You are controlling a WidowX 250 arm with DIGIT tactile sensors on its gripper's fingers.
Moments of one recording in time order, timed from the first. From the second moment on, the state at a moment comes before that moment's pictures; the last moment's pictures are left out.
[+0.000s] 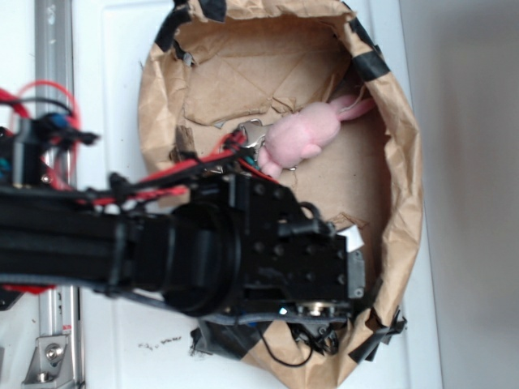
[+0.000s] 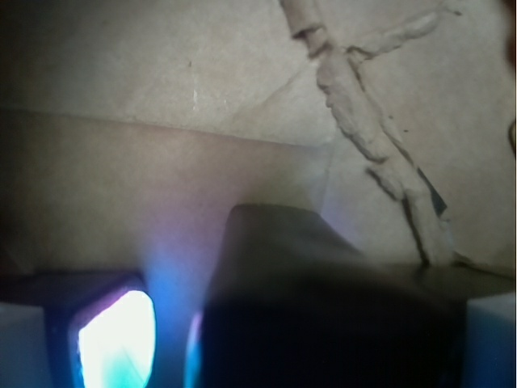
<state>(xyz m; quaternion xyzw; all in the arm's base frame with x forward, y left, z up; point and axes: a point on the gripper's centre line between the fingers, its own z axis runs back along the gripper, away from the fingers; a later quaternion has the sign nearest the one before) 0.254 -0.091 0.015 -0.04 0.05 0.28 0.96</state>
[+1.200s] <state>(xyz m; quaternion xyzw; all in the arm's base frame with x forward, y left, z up) 0.262 -0.005 0.139 -0.04 -0.06 0.09 0.99</state>
